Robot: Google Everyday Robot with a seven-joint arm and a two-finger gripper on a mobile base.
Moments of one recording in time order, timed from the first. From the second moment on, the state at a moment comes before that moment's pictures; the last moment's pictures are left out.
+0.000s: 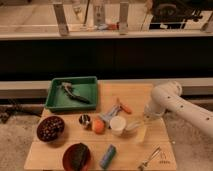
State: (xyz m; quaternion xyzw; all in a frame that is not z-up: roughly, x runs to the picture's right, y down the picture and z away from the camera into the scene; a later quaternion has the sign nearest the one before) arm 0.240 0.156 0.784 -0.26 -0.16 -0.34 0.89
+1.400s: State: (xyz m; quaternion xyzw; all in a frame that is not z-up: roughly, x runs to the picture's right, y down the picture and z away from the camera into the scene) arm 0.231 0.083 0.738 -0.20 -0.15 -0.35 0.90
